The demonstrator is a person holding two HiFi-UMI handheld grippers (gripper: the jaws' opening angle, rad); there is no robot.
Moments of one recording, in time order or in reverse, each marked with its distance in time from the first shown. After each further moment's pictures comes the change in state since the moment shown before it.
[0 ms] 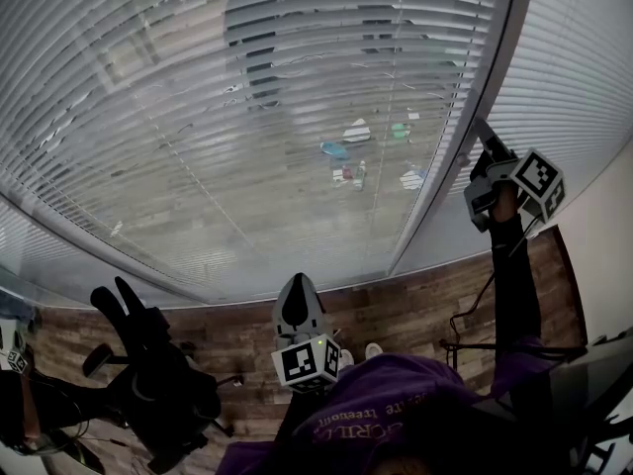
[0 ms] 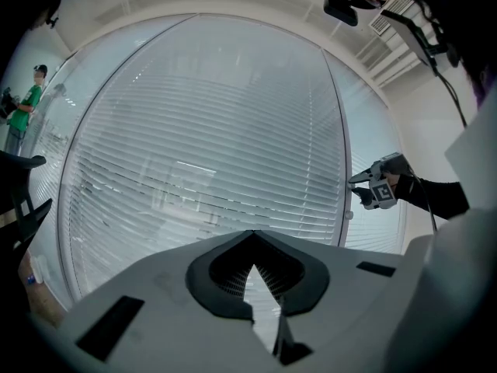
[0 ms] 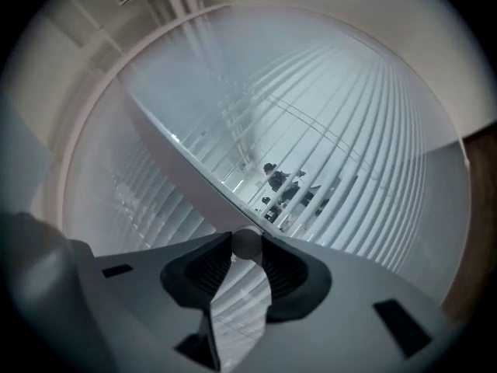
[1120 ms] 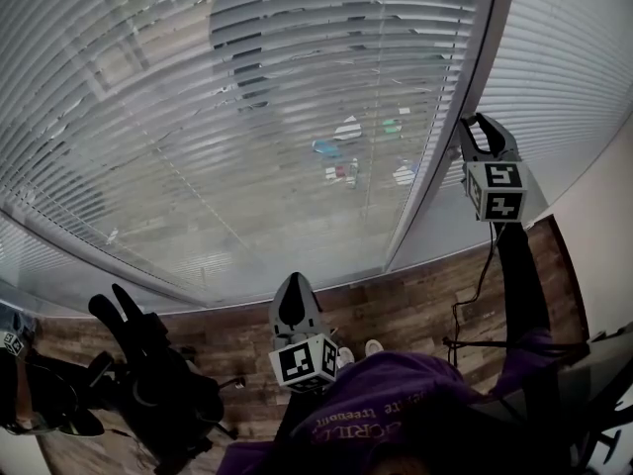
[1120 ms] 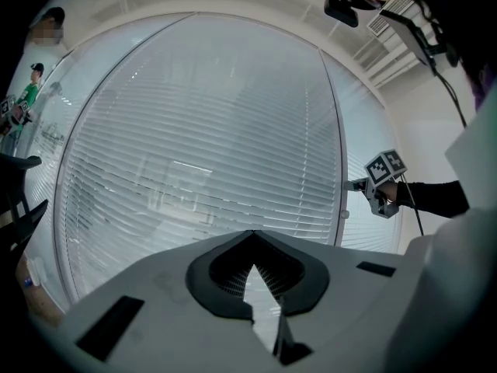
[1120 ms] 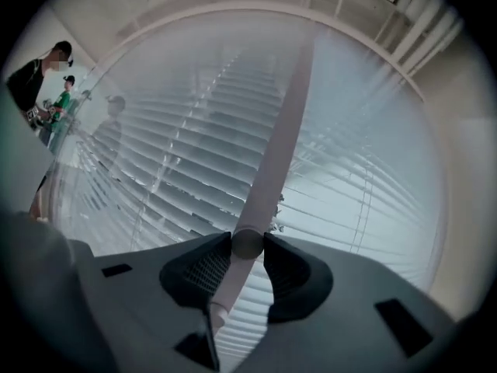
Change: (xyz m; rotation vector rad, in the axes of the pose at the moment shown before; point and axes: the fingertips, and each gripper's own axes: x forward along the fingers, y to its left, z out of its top) left arm -0.008 0.000 0.005 0.002 0.002 -0.025; right arm -0.005 0.023 -0.011 -1.250 0.030 -0.187
